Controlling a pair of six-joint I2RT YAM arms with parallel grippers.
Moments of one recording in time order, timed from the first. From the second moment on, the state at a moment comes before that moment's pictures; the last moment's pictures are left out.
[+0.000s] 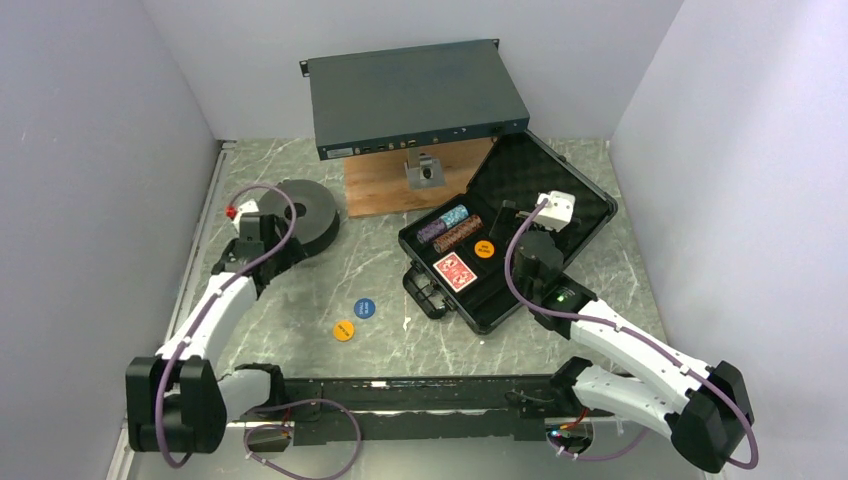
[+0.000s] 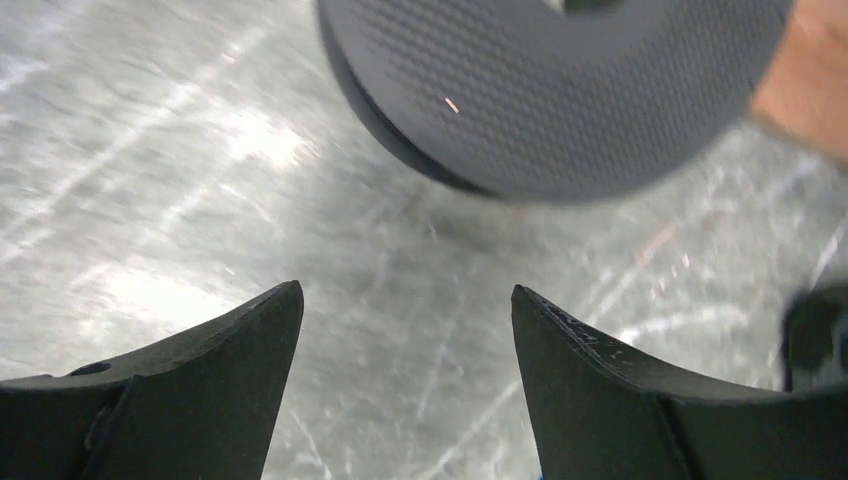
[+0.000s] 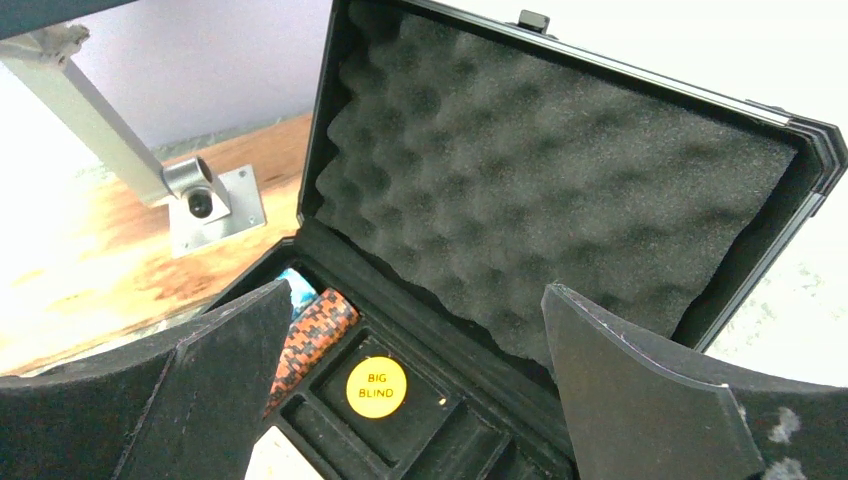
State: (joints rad) left arm 0.00 1.15 0.71 -0.36 -0.21 -0.54; right arm 0.70 0.94 0.62 0.21 0.92 0.22
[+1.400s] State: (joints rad) left arm -0.79 1.40 0.72 -0.42 -0.25 -0.46; right arm 0.70 0.94 0.62 0.21 0.91 0.22
